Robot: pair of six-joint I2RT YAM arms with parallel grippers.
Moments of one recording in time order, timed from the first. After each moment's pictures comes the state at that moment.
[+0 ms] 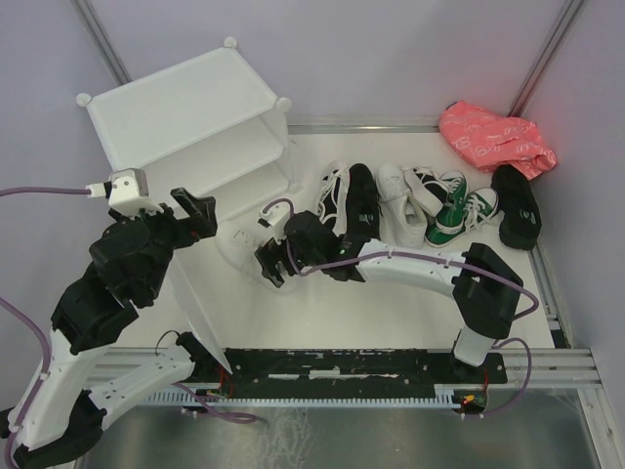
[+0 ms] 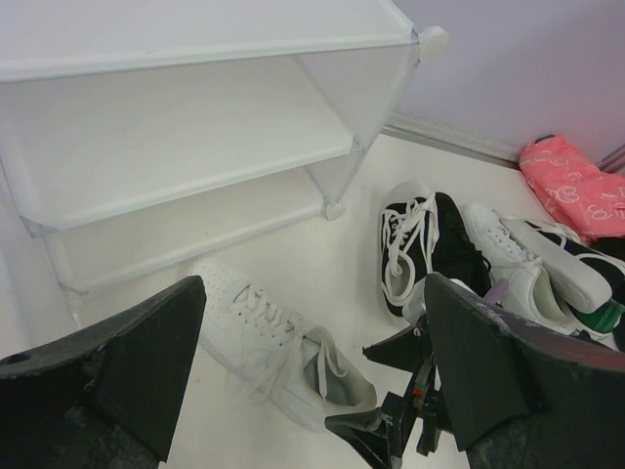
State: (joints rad) left arm -0.71 0.70 1.31 -0.81 -0.68 -0.45; right arm 1.07 1.73 1.24 -0.10 0.01 0.18
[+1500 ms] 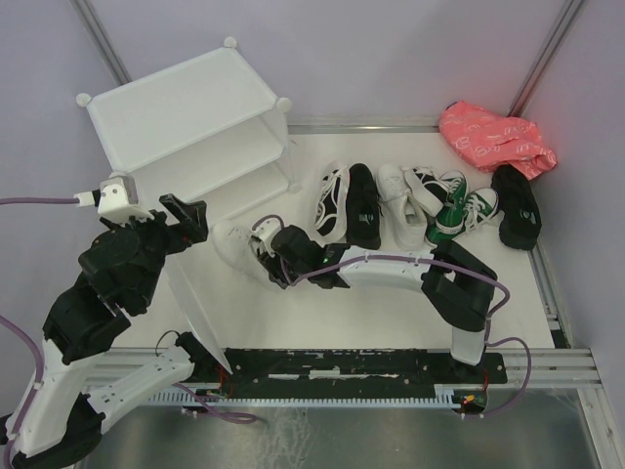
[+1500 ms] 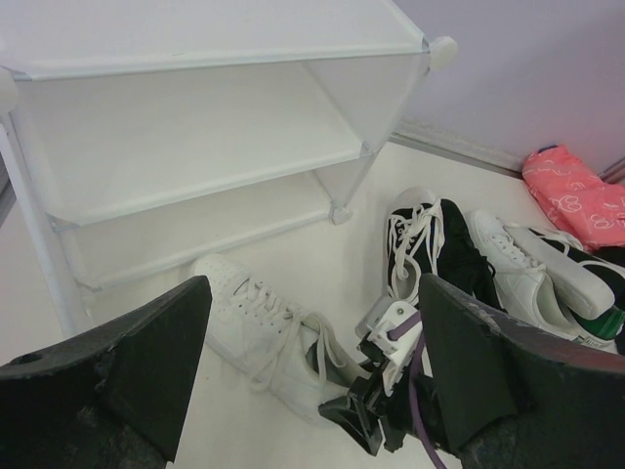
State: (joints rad) left arm -0.71 0.65 1.30 -0.83 -0.70 -0.45; right arm 1.11 1.88 1.24 -0.07 0.14 0.14
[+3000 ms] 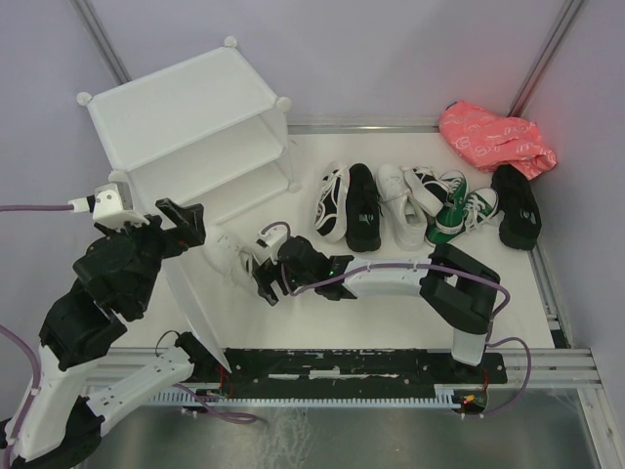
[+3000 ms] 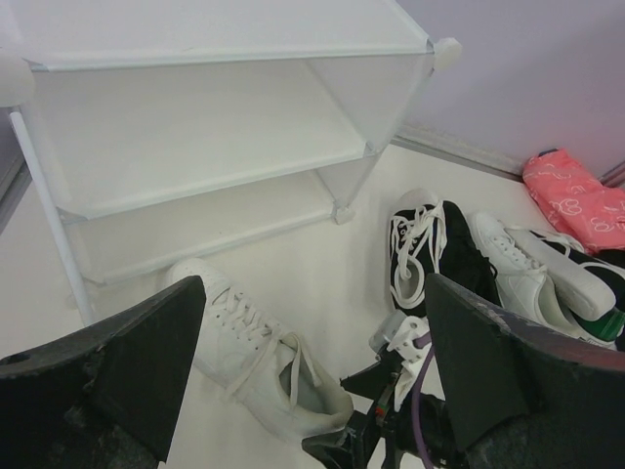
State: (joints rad) left arm -0.71 0.62 1.29 -0.84 -0.71 -0.45; right arm 1.14 1.86 1.11 0.12 0.07 0.29
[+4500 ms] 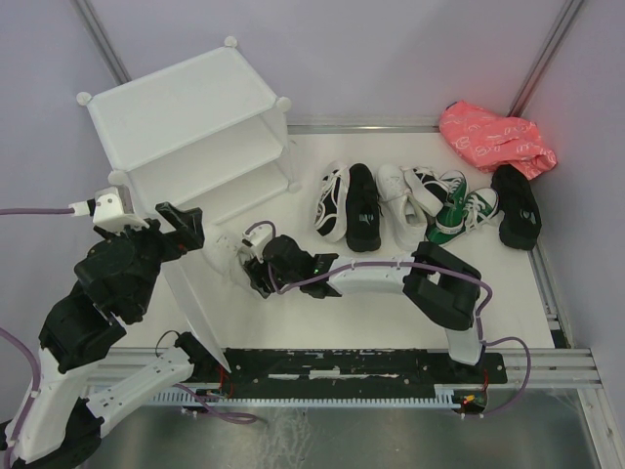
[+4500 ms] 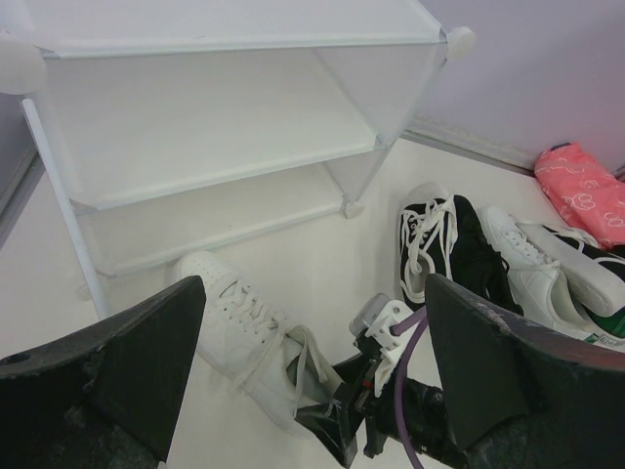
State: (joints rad) left arm -0.71 0.60 1.27 -0.86 -0.72 -0.45; right arm 1.16 1.95 1.25 0.09 0.10 0.25
